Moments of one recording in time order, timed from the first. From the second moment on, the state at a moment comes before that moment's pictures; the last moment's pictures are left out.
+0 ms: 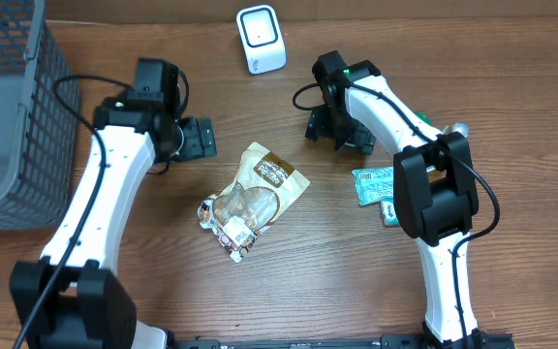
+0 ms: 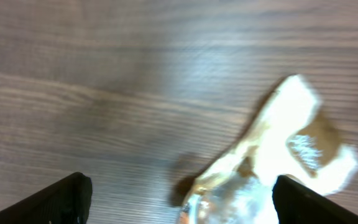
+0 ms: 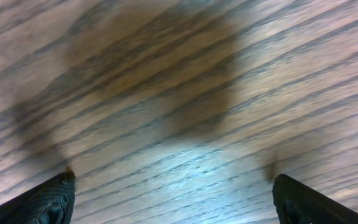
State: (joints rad) left arm -0.12 1.66 1.42 -1.01 0.03 -0.31; right arm 0.37 2.36 1.91 -1.11 0.06 0.69
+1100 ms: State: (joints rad) left arm -0.16 1.66 1.07 -0.91 0.18 -0.37; right arm 0.37 2.37 1.91 -1.07 -0.61 0.10
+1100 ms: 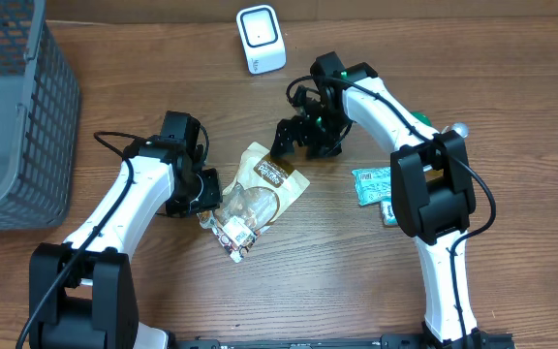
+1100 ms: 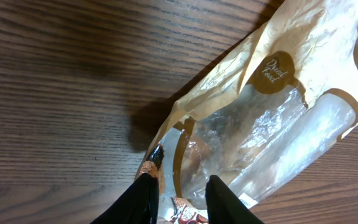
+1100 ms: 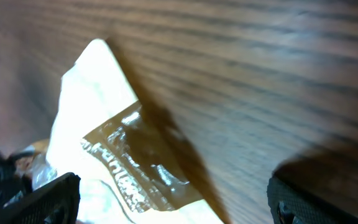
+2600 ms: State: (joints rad) left arm -0.18 1.66 1.07 -1.07 0.32 -0.33; right arm 0.37 2.38 1.90 -1.06 -0.65 0.07
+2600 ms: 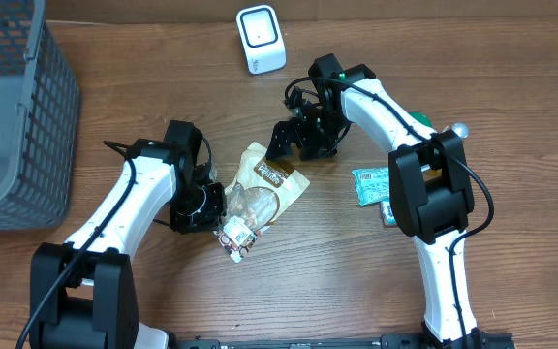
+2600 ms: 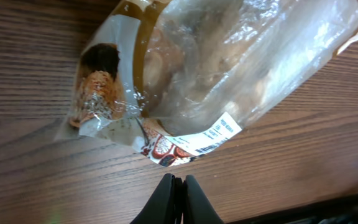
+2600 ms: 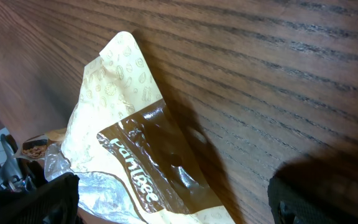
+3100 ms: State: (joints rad) left arm -0.18 1.66 0.96 -0.96 0.31 -0.35; right arm 0.37 2.38 1.90 -1.06 -0.66 0.07
